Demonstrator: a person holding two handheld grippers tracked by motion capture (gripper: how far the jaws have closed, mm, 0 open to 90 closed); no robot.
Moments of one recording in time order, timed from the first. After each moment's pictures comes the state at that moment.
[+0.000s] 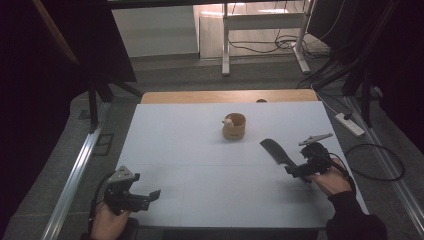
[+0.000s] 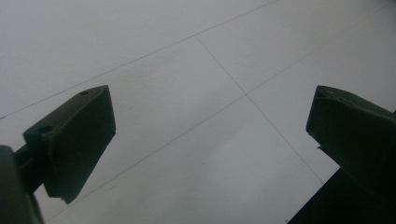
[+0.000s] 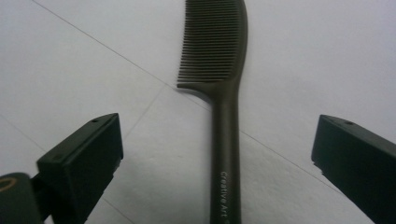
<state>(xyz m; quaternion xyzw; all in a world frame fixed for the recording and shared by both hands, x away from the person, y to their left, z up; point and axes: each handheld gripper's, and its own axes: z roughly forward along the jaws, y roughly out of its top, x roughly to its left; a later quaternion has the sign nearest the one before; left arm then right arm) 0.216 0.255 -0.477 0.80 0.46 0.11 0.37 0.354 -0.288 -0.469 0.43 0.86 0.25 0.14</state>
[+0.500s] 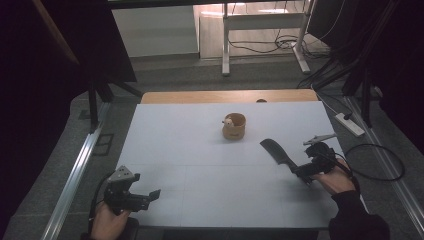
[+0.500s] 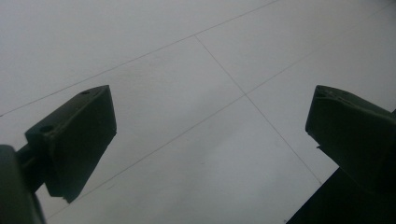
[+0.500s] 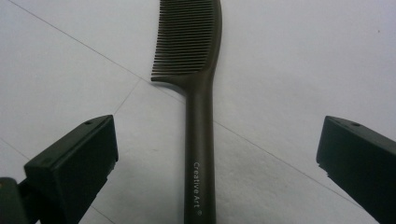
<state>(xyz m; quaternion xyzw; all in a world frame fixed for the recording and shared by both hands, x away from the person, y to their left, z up) 0.217 0.256 -0.477 0.80 0.46 0.11 0.38 0.356 -0.301 -0.471 0.45 0.85 0.24 0.15</state>
